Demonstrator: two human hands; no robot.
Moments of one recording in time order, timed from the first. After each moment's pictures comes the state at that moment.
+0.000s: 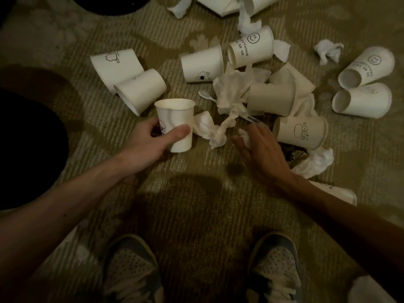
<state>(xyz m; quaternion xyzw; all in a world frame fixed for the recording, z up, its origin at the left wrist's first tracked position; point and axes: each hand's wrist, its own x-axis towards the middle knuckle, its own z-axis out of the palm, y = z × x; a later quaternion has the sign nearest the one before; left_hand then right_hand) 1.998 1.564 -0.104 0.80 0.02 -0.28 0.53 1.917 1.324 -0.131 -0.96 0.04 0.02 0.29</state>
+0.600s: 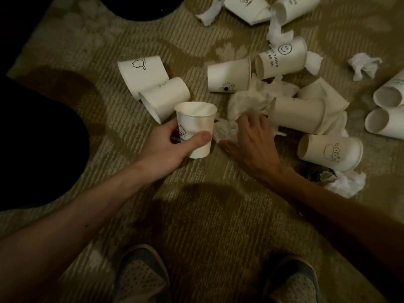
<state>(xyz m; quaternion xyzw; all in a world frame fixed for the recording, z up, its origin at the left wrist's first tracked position) 2.008 1.568 -0.104 0.80 0.03 -0.26 0.54 1.983 1.369 -0.138 -0.99 0.01 0.09 0.13</state>
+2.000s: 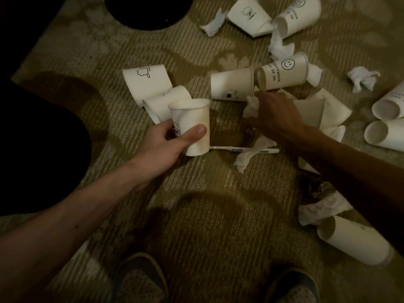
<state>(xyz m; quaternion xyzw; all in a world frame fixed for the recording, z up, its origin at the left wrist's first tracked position) 2.022 1.575 -0.100 0.76 0.07 -0.27 0.59 2.058 1.324 -0.111 -0.98 0.03 0.12 0.15</state>
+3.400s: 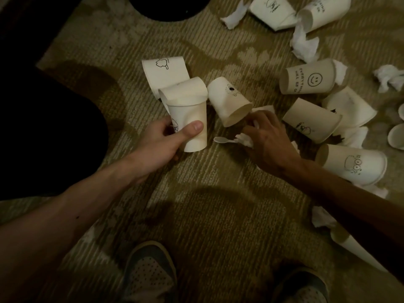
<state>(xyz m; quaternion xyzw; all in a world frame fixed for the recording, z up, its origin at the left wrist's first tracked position) 2.019 1.605 -0.106 0.76 0.12 -0.26 0.58 2.004 1.361 -0.127 -0.97 -0.12 0.14 0.13</state>
